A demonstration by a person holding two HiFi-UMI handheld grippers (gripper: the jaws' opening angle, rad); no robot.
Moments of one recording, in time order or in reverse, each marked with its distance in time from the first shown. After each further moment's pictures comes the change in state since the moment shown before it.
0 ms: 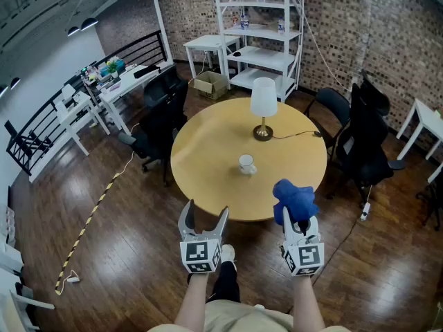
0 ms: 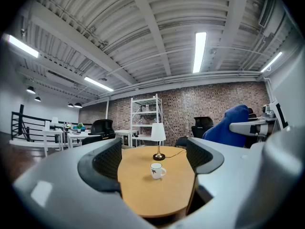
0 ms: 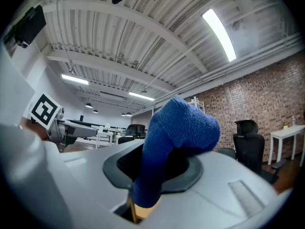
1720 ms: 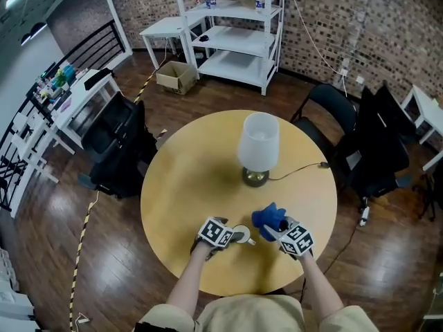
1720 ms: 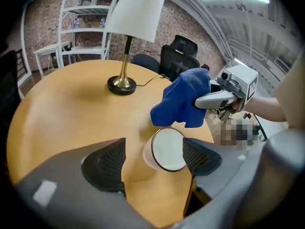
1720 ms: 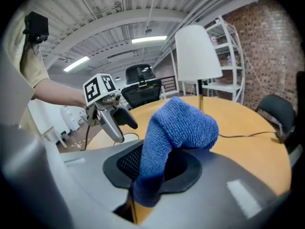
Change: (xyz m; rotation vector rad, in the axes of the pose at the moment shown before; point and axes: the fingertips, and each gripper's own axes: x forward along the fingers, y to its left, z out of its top) left arm 0.373 0.007 -0.281 -0.006 1.071 -0.793; right arm 0.346 -0.082 -0.273 0.166 0.694 0.472
